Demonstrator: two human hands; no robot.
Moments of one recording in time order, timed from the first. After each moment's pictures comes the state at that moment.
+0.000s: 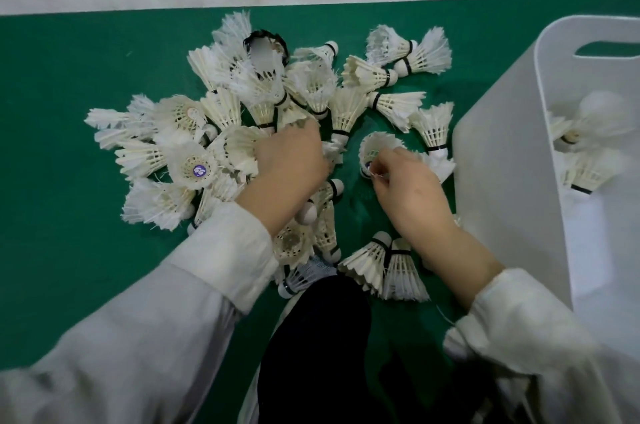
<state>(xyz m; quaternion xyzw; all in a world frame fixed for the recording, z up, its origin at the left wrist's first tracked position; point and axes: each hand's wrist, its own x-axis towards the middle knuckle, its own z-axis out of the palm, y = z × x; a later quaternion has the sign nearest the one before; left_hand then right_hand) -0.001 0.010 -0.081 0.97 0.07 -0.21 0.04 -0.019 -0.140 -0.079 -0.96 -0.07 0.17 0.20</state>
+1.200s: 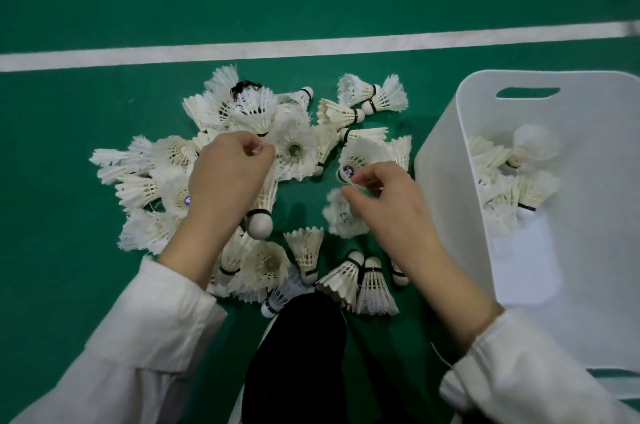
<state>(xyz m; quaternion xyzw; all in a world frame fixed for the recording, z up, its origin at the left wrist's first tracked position) -0.020 0.027 -0.010 0.91 0.23 -0.03 0.35 -0.027 -0.157 -0.016 -0.90 0.02 0.14 0.41</state>
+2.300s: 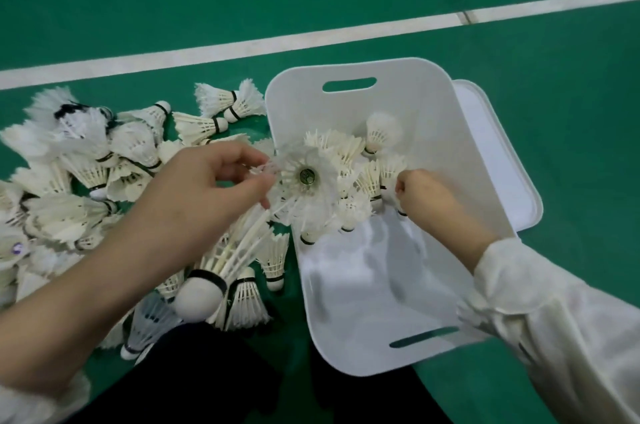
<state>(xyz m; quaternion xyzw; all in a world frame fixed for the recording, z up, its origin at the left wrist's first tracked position) -0.026 -0.134 0.058 0.84 0.04 -0.17 0.51 0.012 -0.406 -0.057 -0.96 0.10 0.25 0.07</state>
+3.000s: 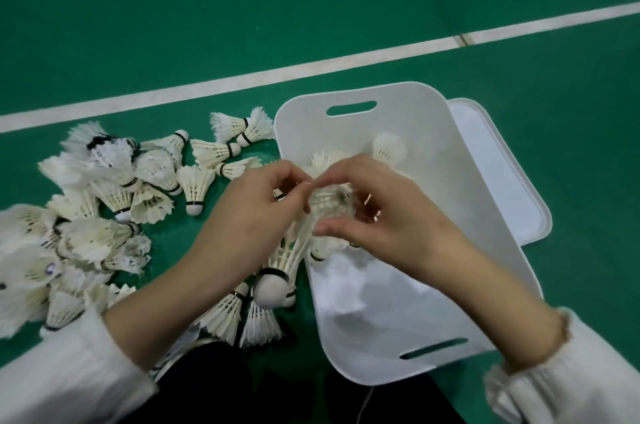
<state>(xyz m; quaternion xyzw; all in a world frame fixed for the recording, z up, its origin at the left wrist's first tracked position) -0.021 -0.164 0.045 0.88 -0.01 -0.13 0.46 -0.031 -0.332 0.059 -0.88 -0.17 0.09 0.43</state>
